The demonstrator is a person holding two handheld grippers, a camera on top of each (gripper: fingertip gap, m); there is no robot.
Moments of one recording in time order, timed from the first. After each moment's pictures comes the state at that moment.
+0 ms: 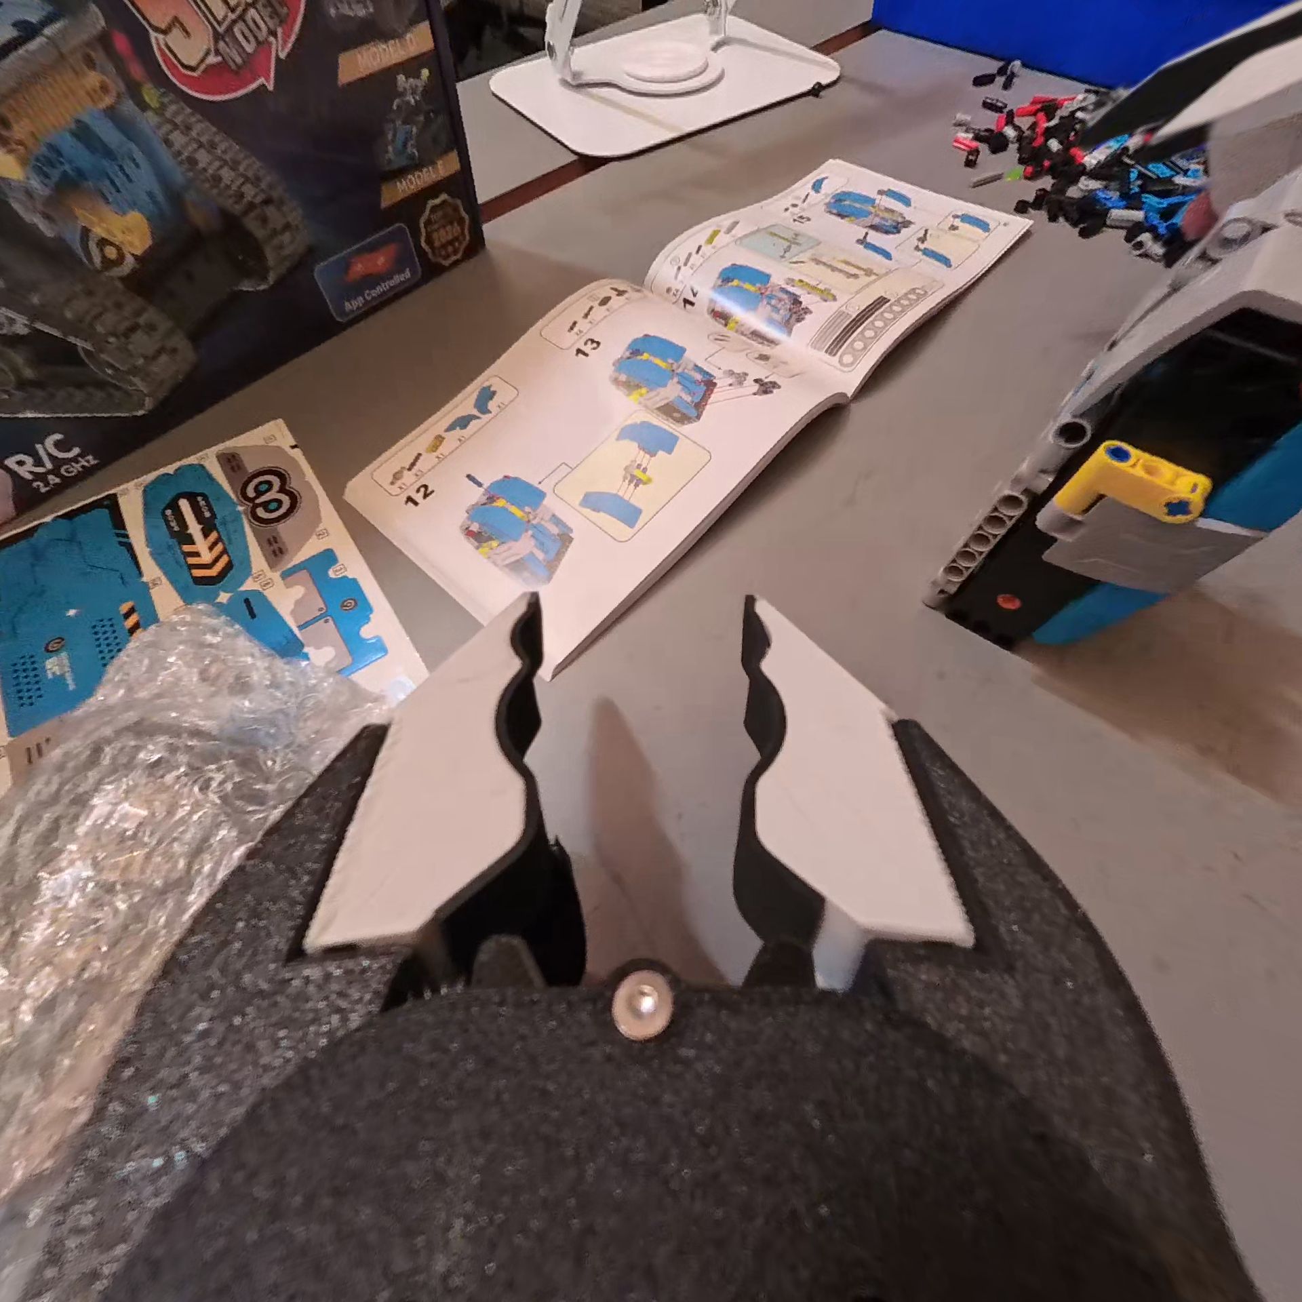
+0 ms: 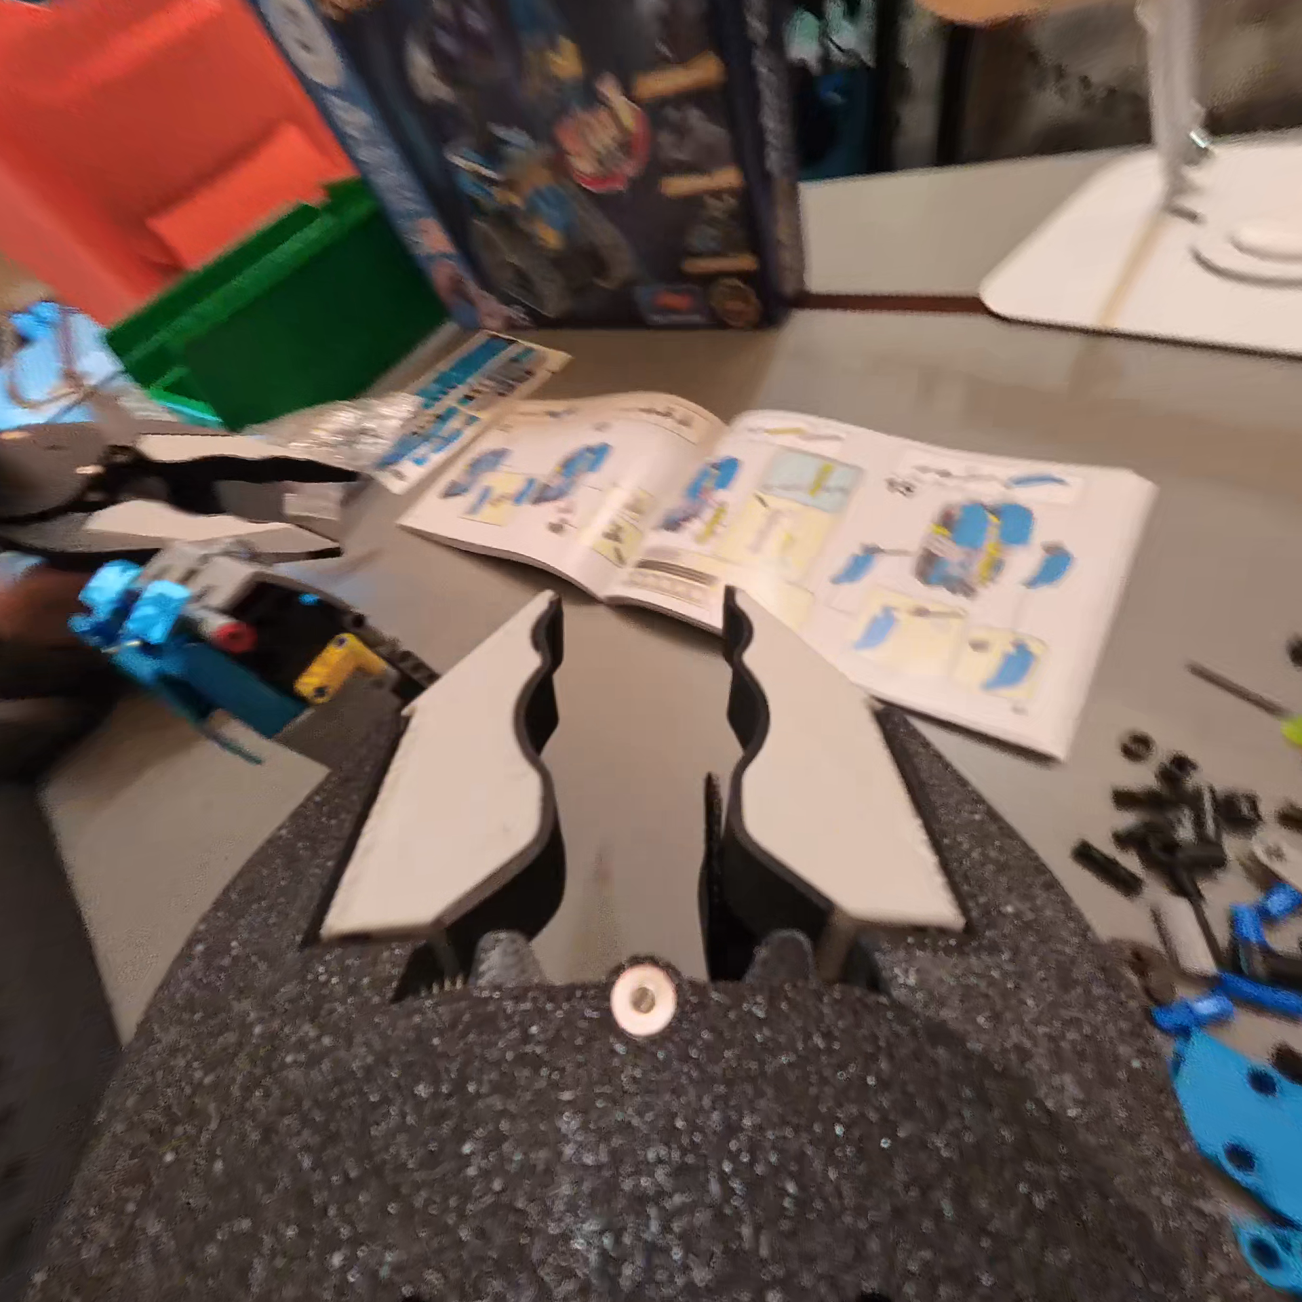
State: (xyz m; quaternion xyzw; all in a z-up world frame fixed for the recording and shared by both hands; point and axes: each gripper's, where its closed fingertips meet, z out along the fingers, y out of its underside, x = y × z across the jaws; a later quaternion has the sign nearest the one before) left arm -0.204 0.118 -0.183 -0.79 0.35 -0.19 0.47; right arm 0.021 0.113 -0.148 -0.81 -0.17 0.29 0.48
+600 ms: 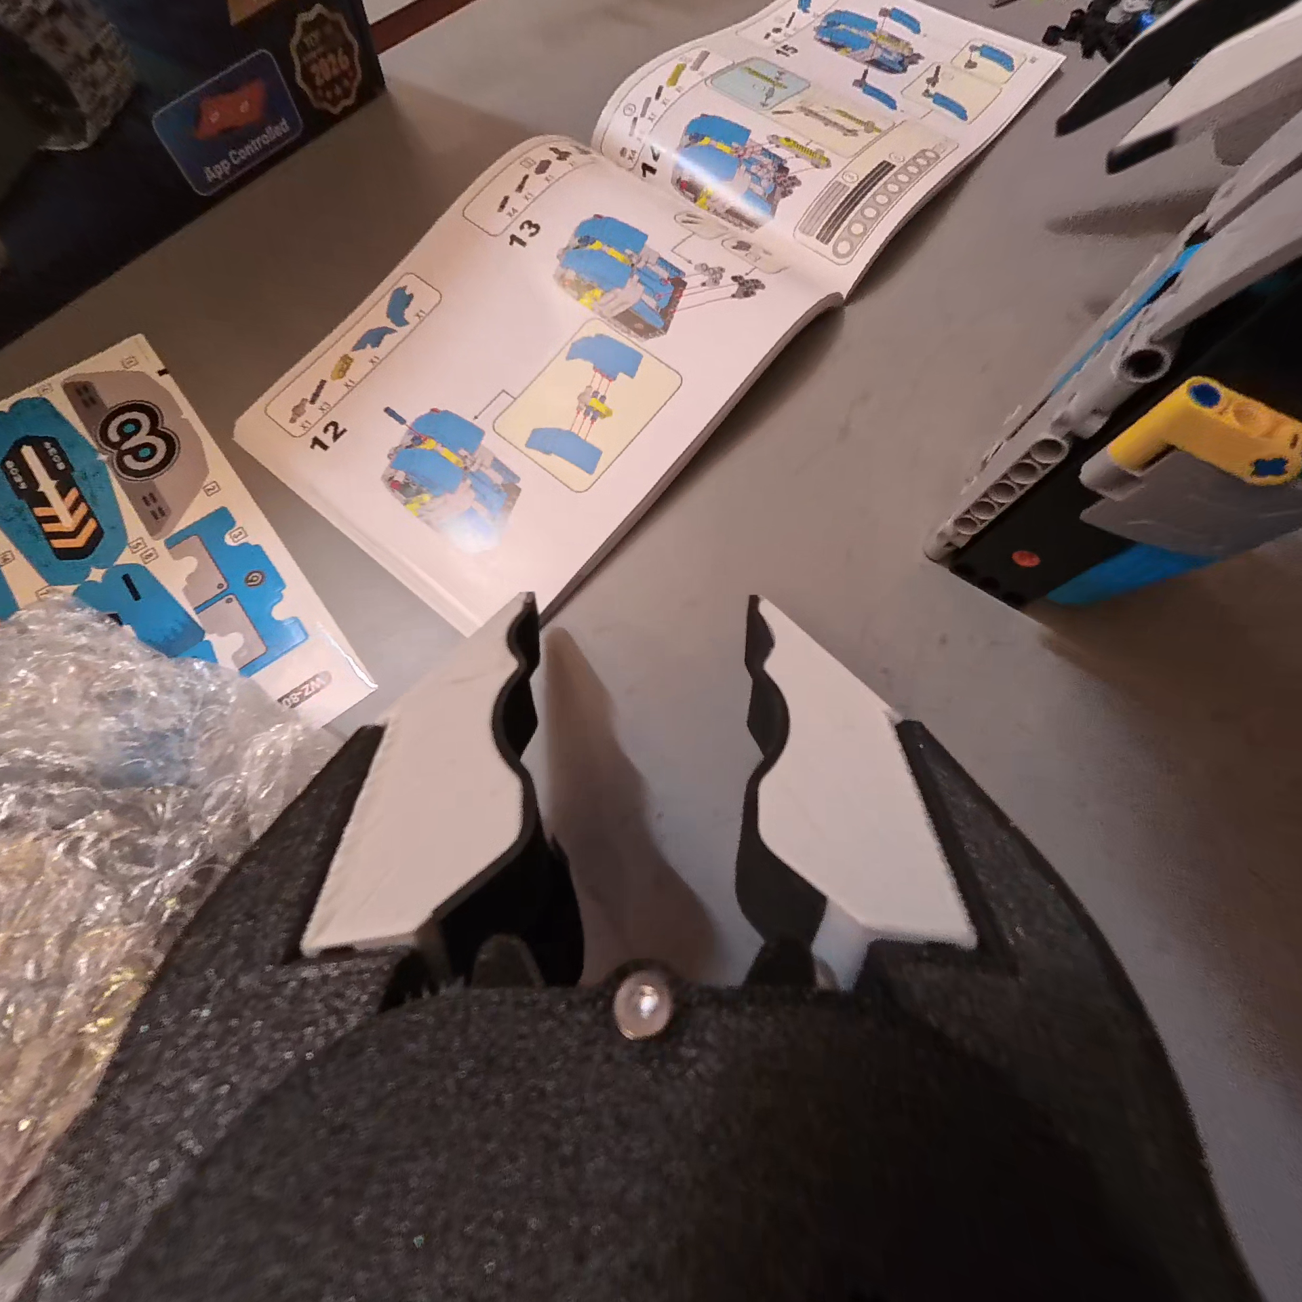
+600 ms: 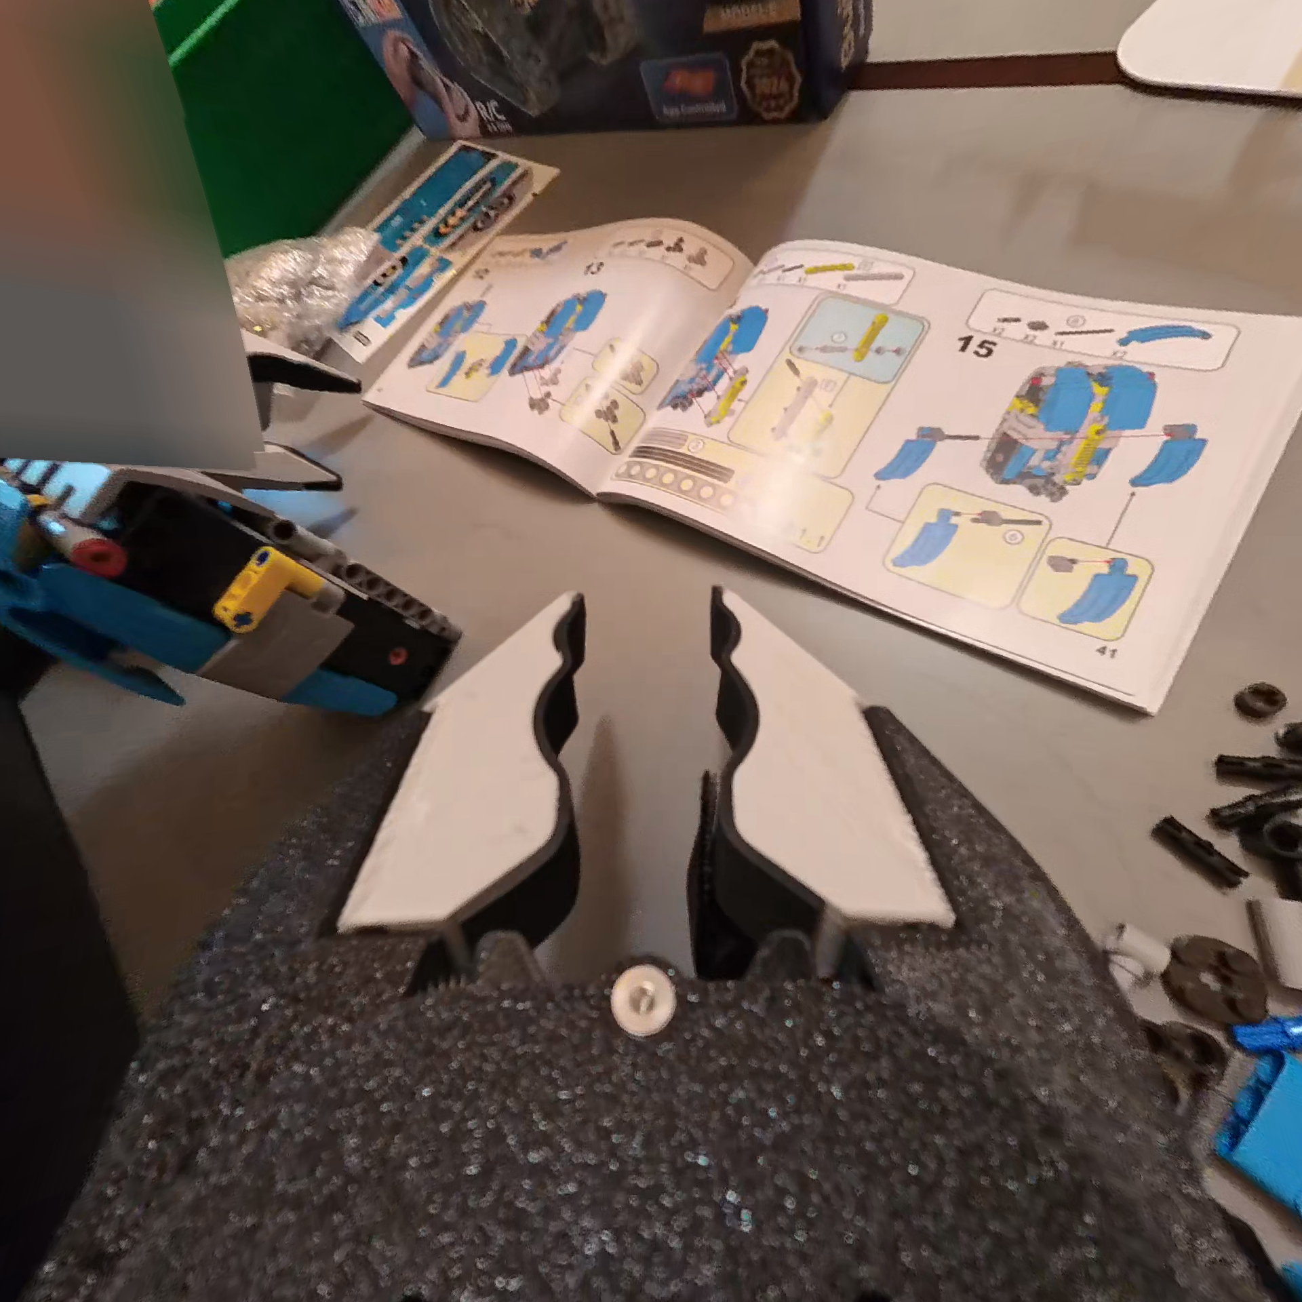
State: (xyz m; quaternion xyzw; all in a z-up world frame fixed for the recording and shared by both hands) left arm -0.194 0.115 -0.211 -0.82 0.38 -0.19 0.39; right arm 0.012 0.107 -0.189 -0.85 -0.20 0.28 0.40
